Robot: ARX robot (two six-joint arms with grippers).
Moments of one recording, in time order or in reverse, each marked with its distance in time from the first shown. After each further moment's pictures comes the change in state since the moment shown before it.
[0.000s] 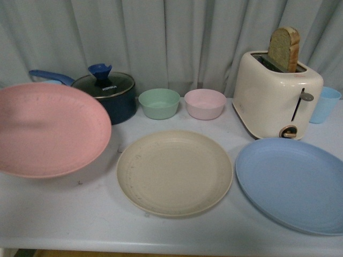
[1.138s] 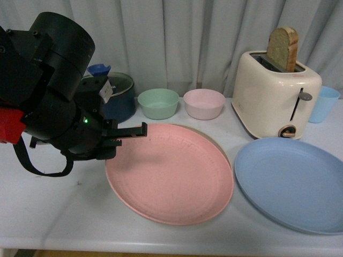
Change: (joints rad) left arm -0.517 0.127 -0.068 0.052 -0.200 -0.370; right arm 0.000 0.000 0.000 0.000 0.000 0.000
